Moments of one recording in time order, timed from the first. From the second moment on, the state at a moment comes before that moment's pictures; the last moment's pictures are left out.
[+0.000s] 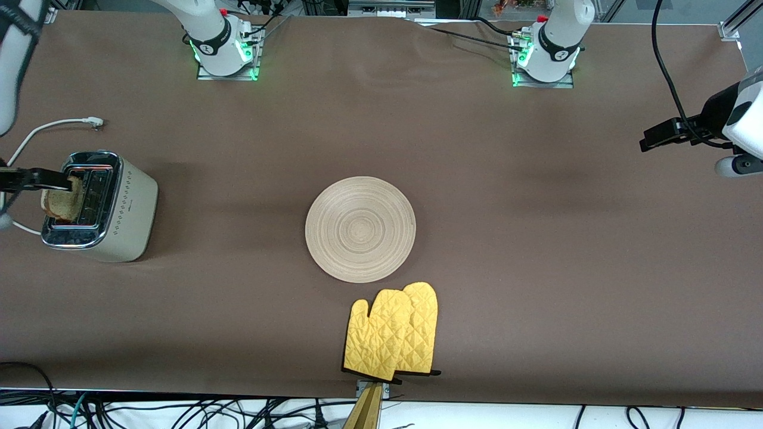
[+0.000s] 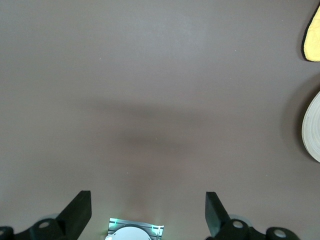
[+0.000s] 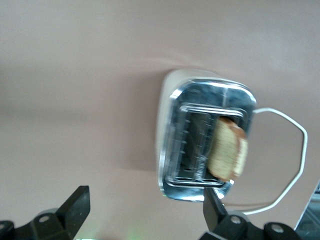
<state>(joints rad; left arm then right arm) 0.03 0.09 -0.03 -1.49 -0.04 1.39 -0.18 0.48 0.46 -0.74 -1.26 0.15 1.43 -0.36</state>
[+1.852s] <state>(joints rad) 0.03 0.09 -0.03 -1.49 -0.04 1.39 -0.18 0.02 0.19 -0.05 -1.37 0.00 1.54 -0.13</state>
